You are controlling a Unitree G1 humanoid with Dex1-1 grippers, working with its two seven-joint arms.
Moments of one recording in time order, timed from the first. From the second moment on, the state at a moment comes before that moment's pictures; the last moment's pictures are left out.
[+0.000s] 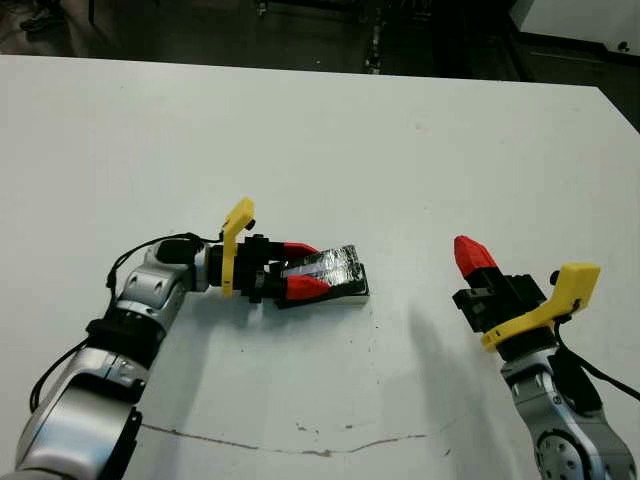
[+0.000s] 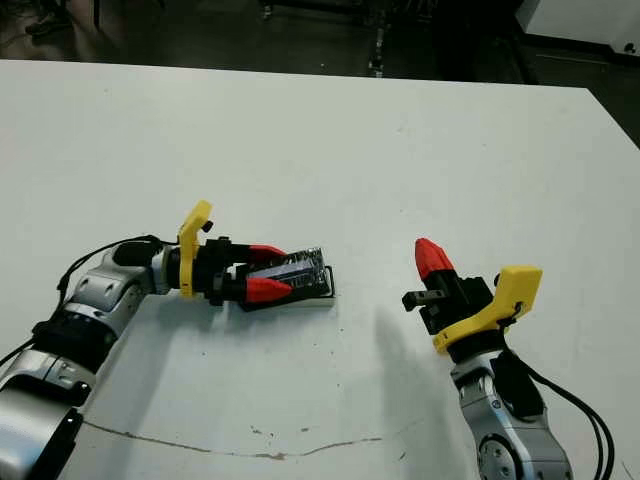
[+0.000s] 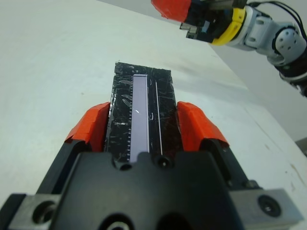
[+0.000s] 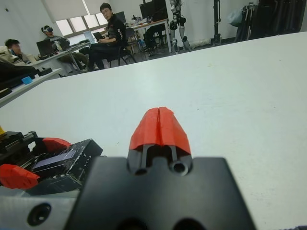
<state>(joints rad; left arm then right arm) -0.62 0.34 -0.25 0.66 -0.35 0.12 -1.37 0.15 -0.17 -0.11 -0.47 0.49 0.35 0.21</state>
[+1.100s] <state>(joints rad) -0.71 0.28 -0.25 0.79 -0.30 0.22 -1.37 0.16 -0.17 -0.11 -0.47 0.50 0.35 0.21</state>
